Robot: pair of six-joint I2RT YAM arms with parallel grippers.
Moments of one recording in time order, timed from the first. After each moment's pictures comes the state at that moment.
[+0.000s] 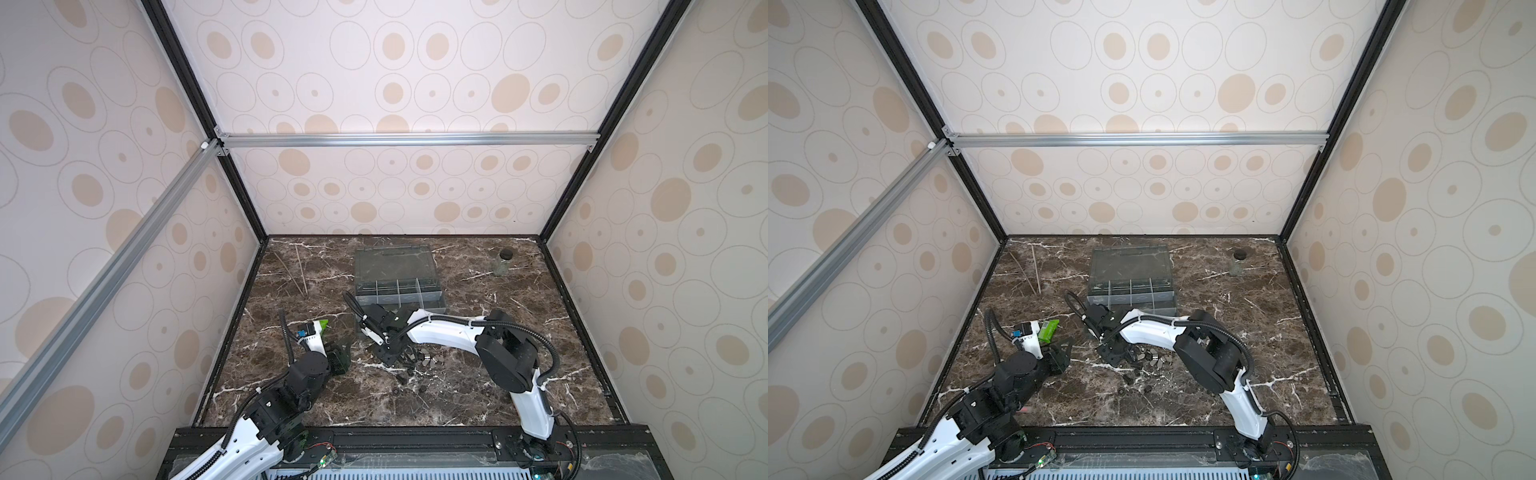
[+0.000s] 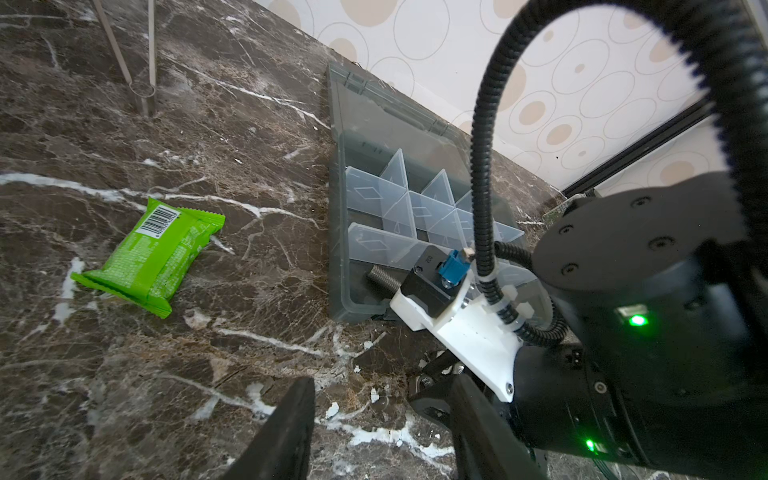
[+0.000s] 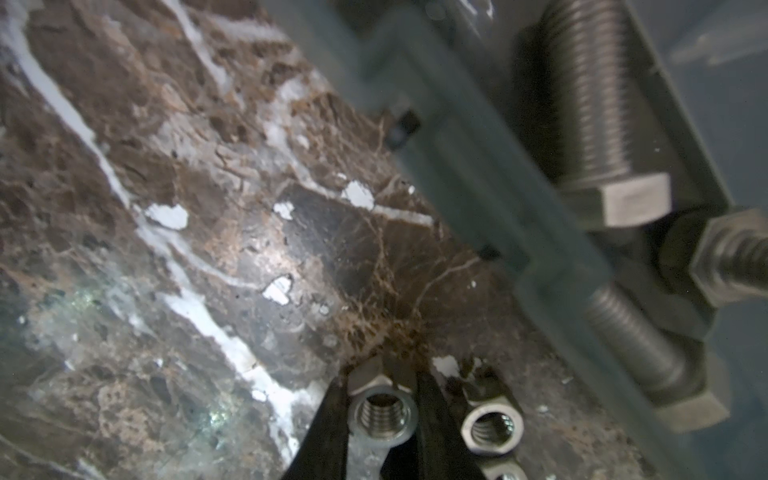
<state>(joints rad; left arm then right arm) -0.74 0.42 0.29 -0.32 -0.40 -0.80 1.01 2.10 1.53 -0.77 0.03 0.11</state>
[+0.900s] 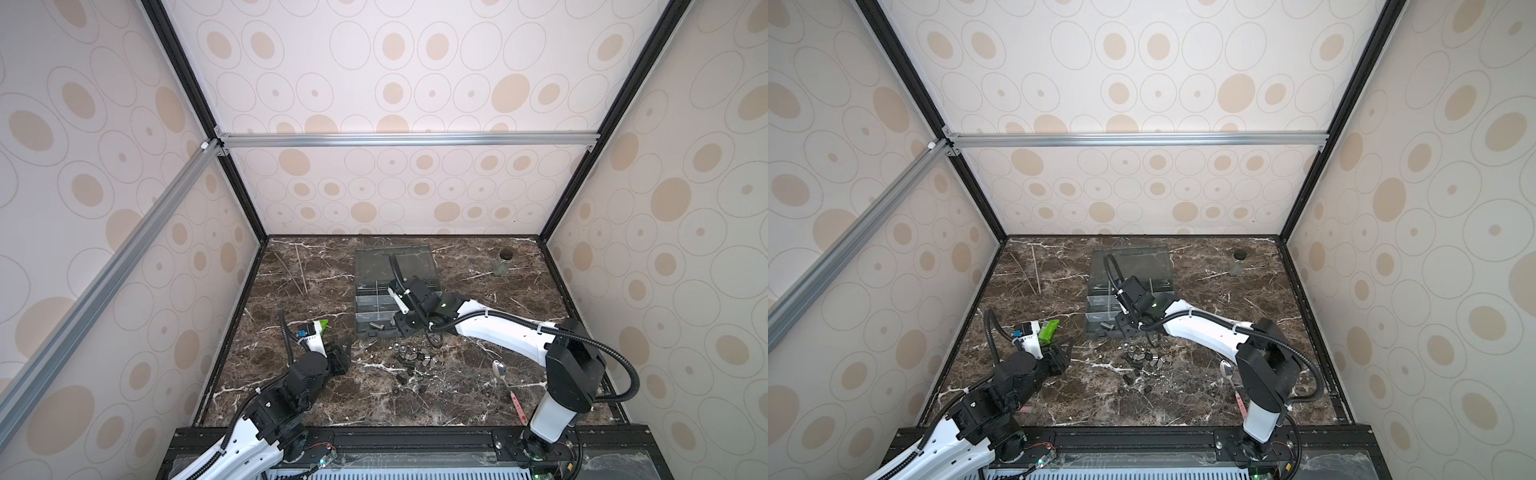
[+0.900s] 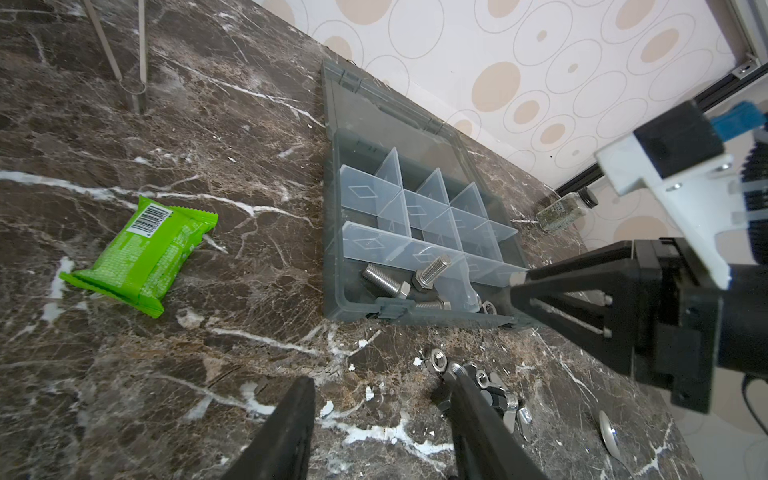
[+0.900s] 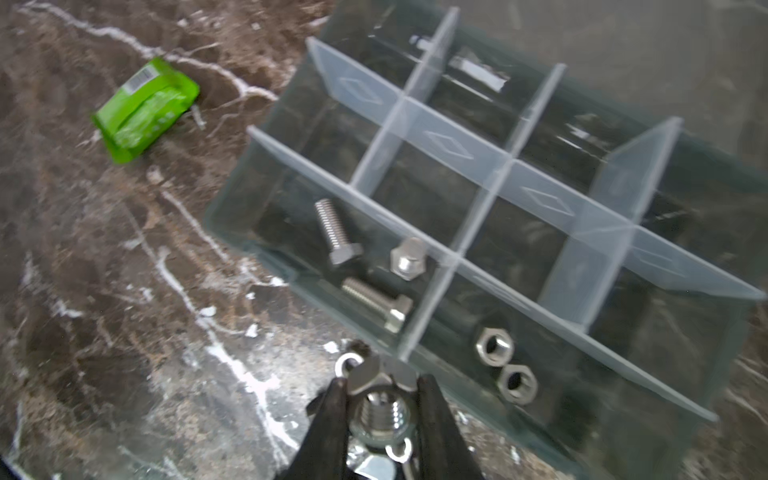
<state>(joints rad) -0.74 0.42 0.29 -0.31 -0.38 -0.80 0.84 1.70 1.27 -0.53 0.12 0.28</state>
